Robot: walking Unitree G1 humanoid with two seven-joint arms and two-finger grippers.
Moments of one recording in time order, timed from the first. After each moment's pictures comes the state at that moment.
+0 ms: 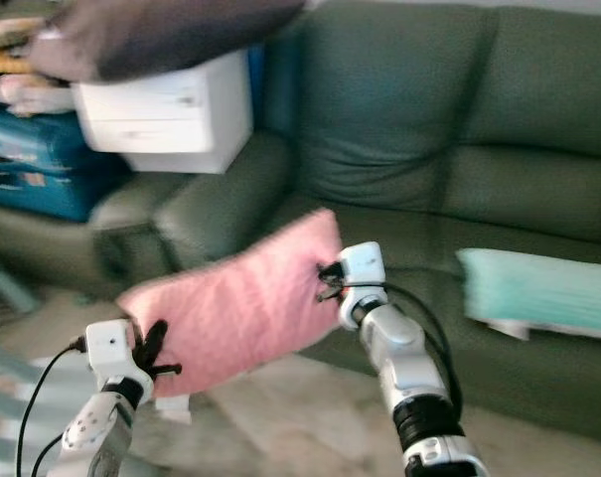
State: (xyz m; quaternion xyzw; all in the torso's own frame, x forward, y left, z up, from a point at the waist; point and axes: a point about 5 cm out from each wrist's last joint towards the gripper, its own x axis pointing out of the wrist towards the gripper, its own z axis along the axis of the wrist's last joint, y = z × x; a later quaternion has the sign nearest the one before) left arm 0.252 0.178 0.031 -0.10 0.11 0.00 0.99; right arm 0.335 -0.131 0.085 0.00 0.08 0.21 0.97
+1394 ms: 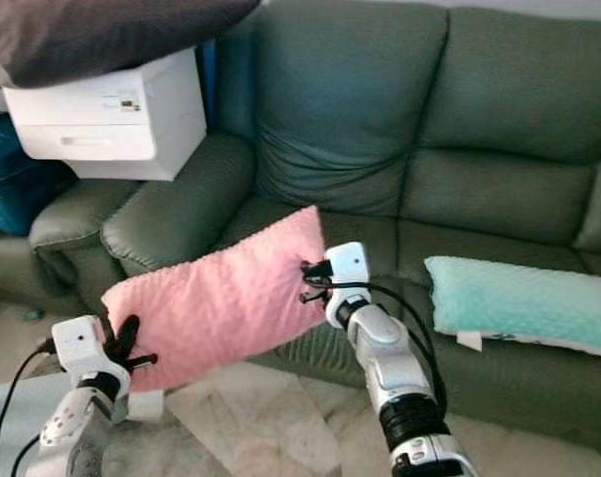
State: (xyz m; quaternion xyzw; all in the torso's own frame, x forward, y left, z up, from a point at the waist) left arm 0.253 0.200 0.032 -0.13 0.11 0.06 0.98; right arm 0.335 -0.118 0.086 0.00 0.08 0.22 0.97
